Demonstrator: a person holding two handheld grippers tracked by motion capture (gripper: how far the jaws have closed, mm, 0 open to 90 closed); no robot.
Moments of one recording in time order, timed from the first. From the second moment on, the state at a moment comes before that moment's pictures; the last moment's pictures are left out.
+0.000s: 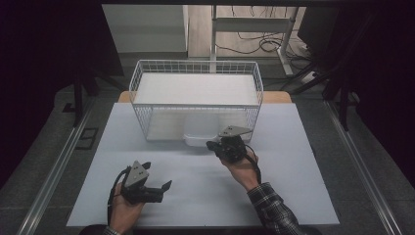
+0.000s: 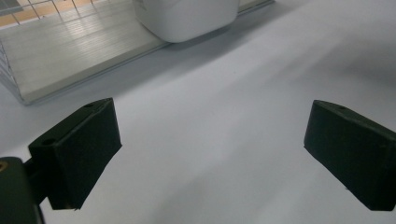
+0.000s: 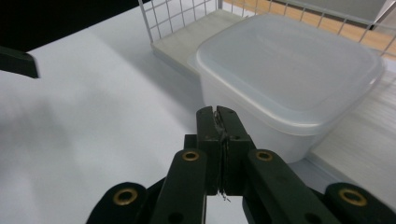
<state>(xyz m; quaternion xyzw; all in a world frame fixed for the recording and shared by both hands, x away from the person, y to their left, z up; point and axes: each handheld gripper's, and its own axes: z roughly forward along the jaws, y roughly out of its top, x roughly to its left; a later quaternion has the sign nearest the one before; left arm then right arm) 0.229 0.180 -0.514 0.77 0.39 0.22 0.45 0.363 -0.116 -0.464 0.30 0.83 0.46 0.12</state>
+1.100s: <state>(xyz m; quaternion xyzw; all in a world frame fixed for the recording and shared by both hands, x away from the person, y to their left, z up) 0.219 0.186 -0.523 0.78 0.39 0.17 0.46 0.425 -0.076 -0.499 0.32 0.84 0.40 0.15</state>
